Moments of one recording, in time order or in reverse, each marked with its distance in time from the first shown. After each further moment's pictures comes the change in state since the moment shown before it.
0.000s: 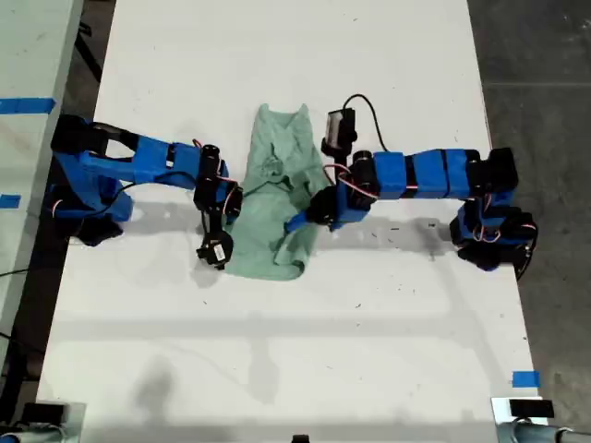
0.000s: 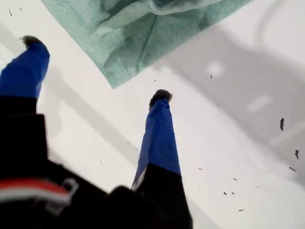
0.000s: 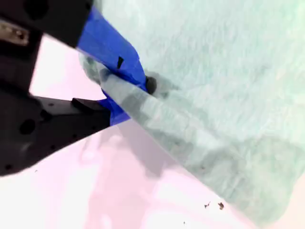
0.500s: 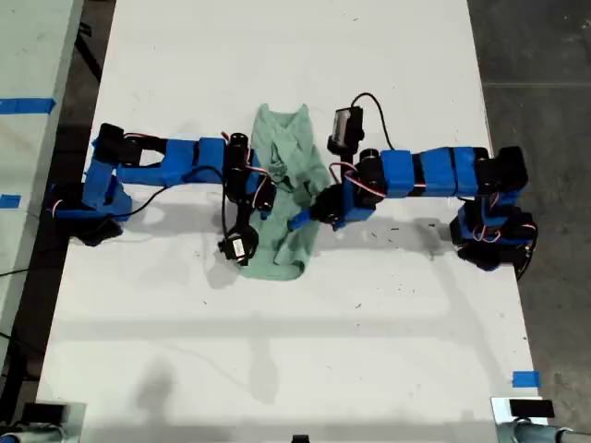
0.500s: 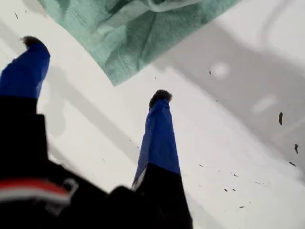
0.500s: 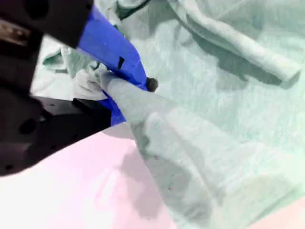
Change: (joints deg) arm 0 0.0 -21.3 -42.8 13.9 8.4; arm 1 0.0 4.7 5.5 -1.7 1.1
